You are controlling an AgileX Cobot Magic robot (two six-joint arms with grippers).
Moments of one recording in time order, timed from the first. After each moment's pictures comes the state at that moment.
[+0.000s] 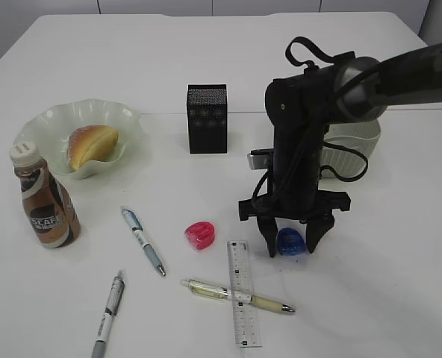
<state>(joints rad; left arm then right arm) -0.15 0.74 -0.96 -0.15 1.26 -0.10 0.41 2.25 -1.62 0.05 1.16 0.35</state>
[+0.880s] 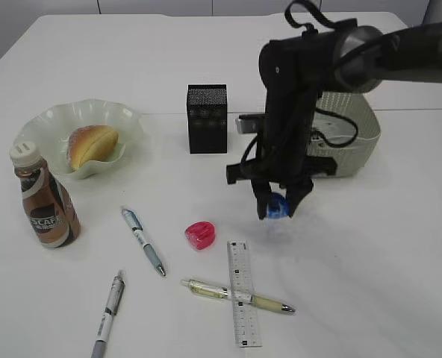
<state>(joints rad) -0.15 0.74 -0.96 -0.15 1.26 -0.10 0.41 2.25 -1.78 0.05 1.21 0.31</state>
